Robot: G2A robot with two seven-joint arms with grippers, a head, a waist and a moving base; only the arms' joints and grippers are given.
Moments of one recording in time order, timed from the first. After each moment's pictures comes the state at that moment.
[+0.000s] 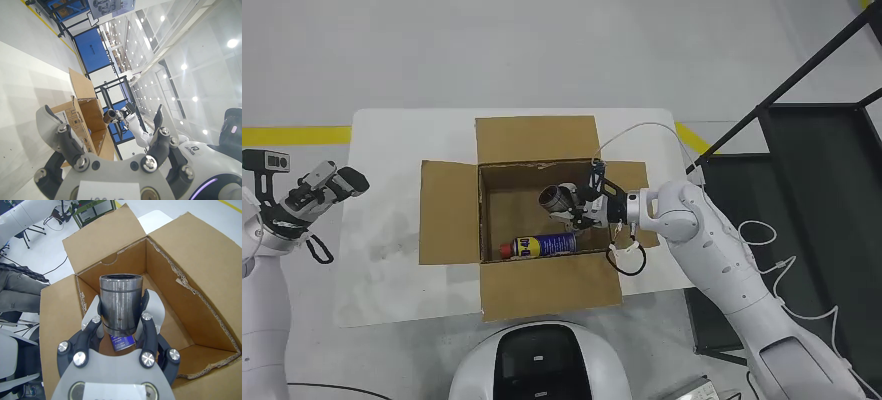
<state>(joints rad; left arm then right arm) 1.09 -1.07 -1.80 -1.12 -0.50 -0.52 -1.30 -1.04 -1.10 1.10 -1.48 -0.71 -0.86 0.56</state>
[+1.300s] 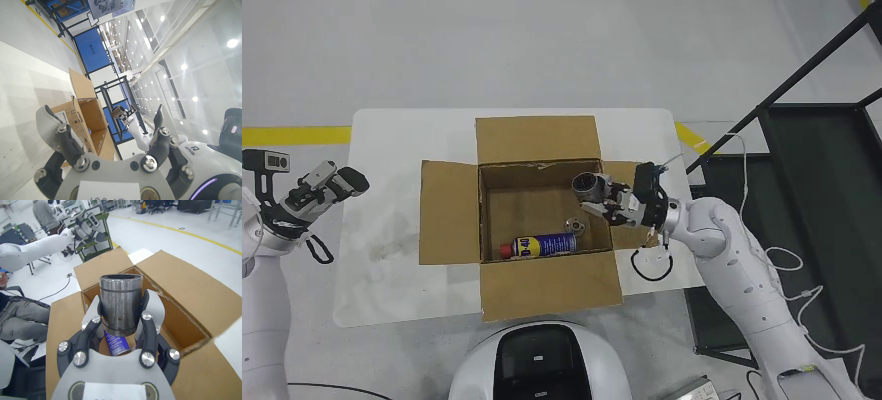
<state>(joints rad) 1.09 -1.07 -1.80 -1.12 -0.50 -0.52 -1.30 -1.27 -1.06 1.36 -1.51 -0.84 -1.00 0.13</state>
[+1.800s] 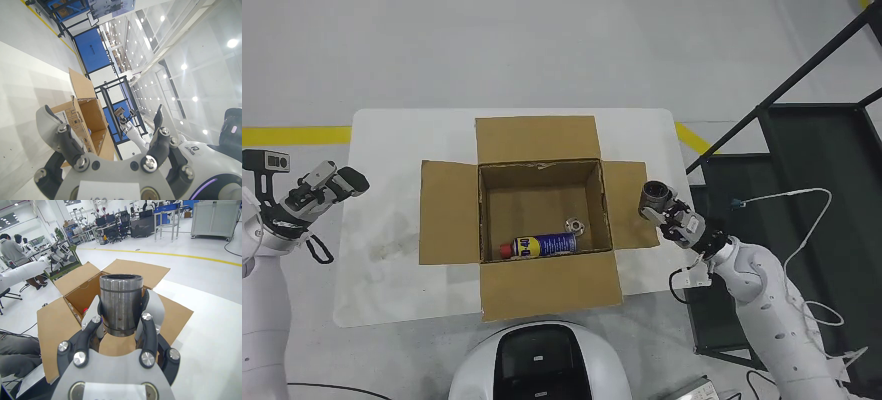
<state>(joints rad) 1.09 -1.07 -1.80 -1.12 -0.50 -0.52 -1.30 -1.55 -1.05 1.60 -1.51 -0.96 -0.98 -0.22</state>
